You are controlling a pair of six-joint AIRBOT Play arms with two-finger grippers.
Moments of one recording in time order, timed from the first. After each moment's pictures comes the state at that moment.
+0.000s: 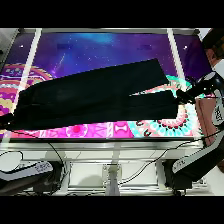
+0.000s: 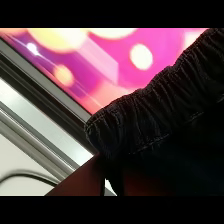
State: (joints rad) left arm 0.70 -1.36 1.02 1.95 -1.06 -1.62; right arm -0.45 -1.89 1.54 -1.26 1.48 1.29
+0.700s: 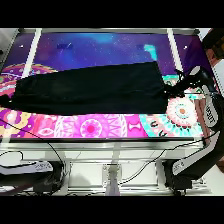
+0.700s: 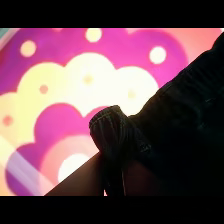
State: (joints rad) left arm 0.64 -1.50 1.12 1.81 -0.51 -1.71; right arm -0.26 -1.83 1.53 -1.26 1.35 1.43
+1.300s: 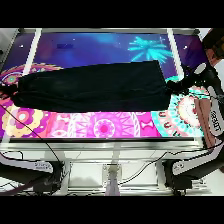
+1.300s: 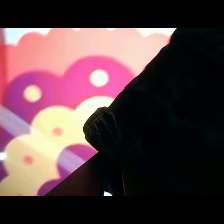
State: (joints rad) left arm 0.55 -1.64 1.37 1.83 -0.87 -1.69; right arm -0.25 -1.71 1.46 -1.28 1.28 1.49
